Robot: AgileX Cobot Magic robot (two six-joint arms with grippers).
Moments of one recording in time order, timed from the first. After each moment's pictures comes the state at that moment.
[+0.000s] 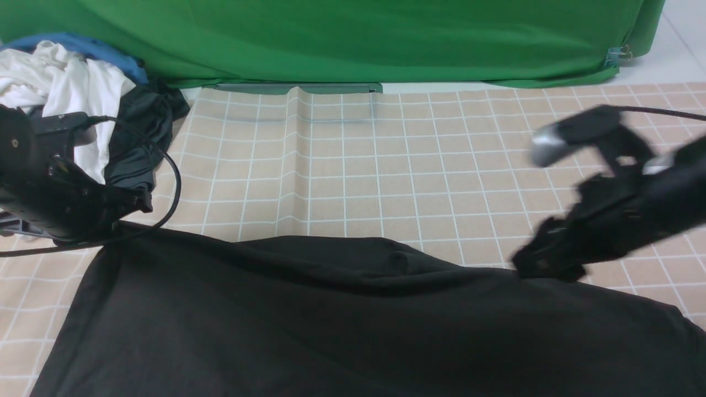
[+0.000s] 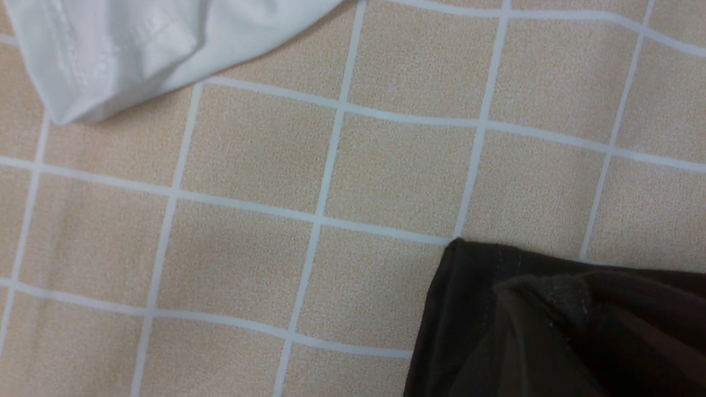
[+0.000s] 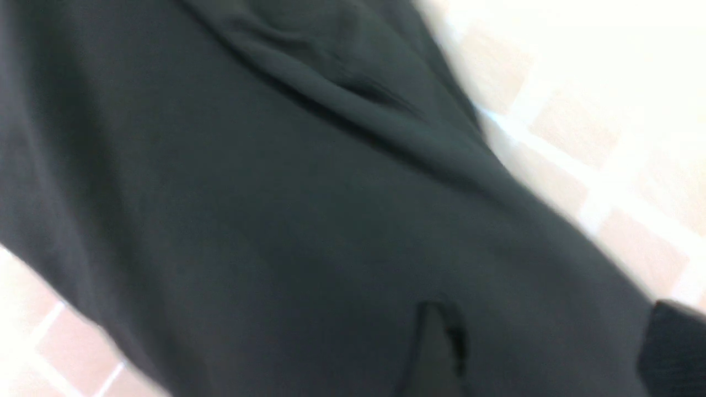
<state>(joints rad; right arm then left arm) 0.35 1.49 -0.99 0.40 0.72 -0.53 0.06 1.64 -0.96 -0.01 0.57 -0.09</state>
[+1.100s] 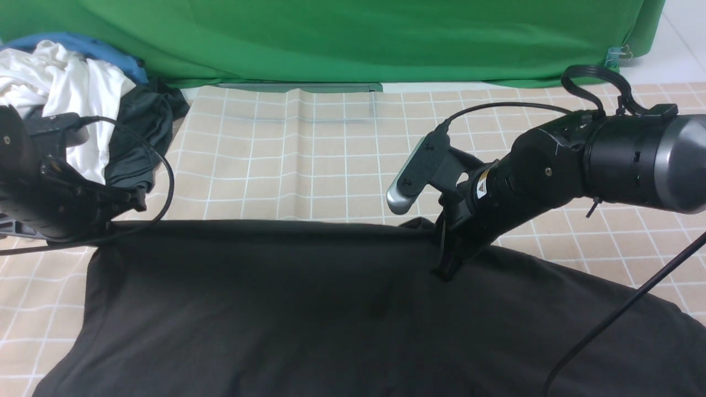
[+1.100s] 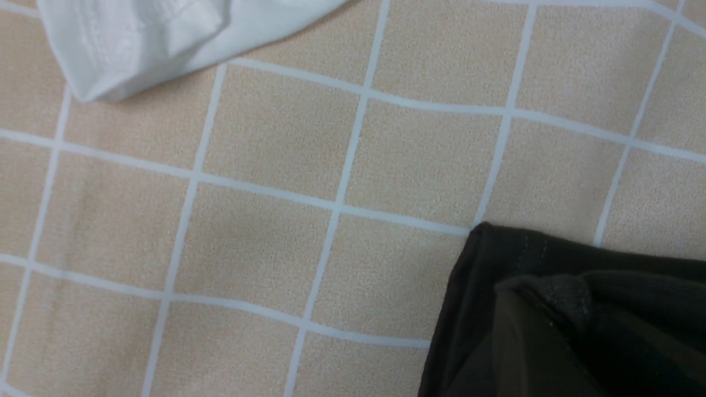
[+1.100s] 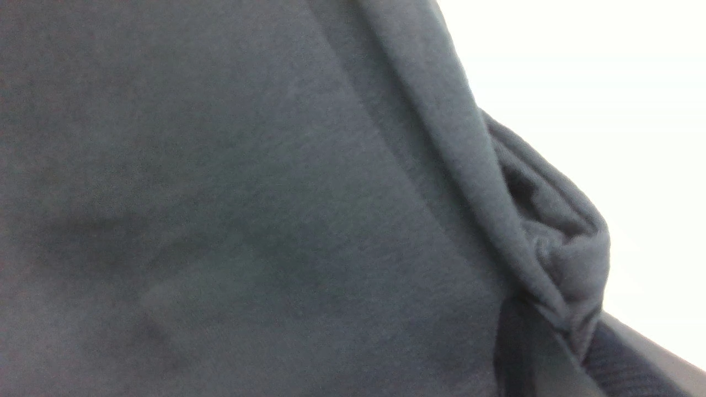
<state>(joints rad) 0.53 1.84 -1.17 0.07 0.45 -0.51 0.08 1.64 -0.97 -0.01 0.59 -0.11</state>
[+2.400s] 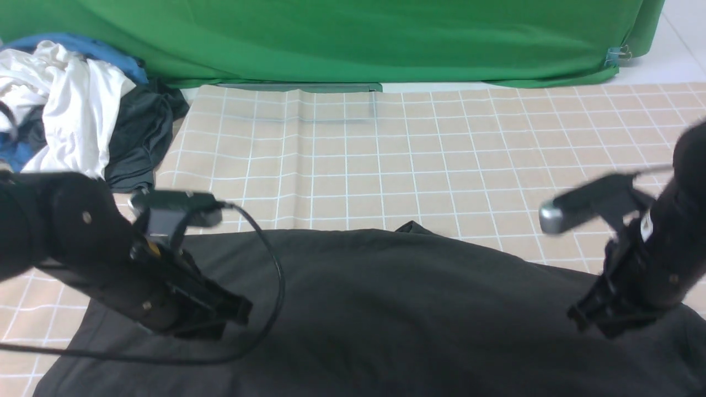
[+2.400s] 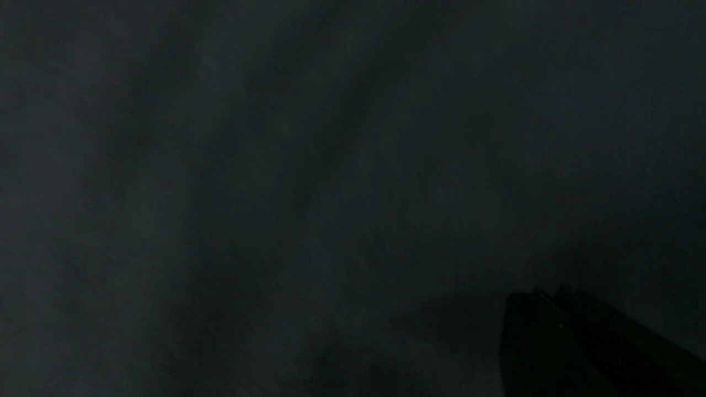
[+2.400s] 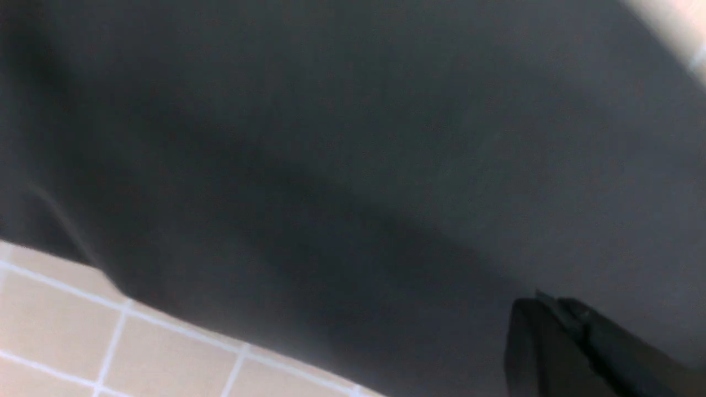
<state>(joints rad) 0.33 1.52 -0.88 0.01 0.91 -0.04 -0.30 1.45 -0.73 -0.26 0.68 0.15</state>
